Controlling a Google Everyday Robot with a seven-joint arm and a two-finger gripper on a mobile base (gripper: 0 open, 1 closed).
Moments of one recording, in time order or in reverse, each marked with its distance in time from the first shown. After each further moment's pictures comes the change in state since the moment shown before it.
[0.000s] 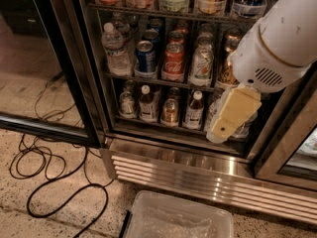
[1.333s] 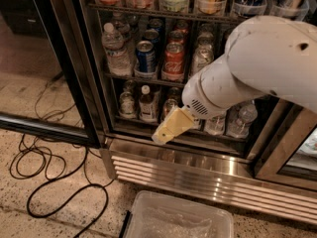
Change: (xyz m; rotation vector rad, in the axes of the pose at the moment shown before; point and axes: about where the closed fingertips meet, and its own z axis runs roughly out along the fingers) arm -0.050 0.003 0.116 0.008 -0.205 0.227
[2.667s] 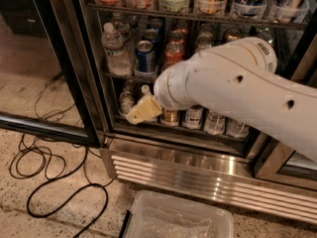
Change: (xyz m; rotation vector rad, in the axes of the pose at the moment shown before) arm -0.063 -0.017 0.039 0.179 -0.172 0.036
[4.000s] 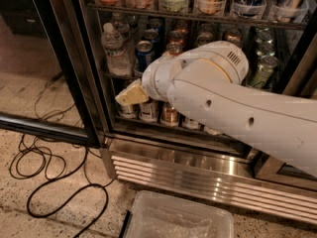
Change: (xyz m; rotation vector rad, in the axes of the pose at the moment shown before) arm -0.044 -0.022 0.032 0.130 -0.166 0.010
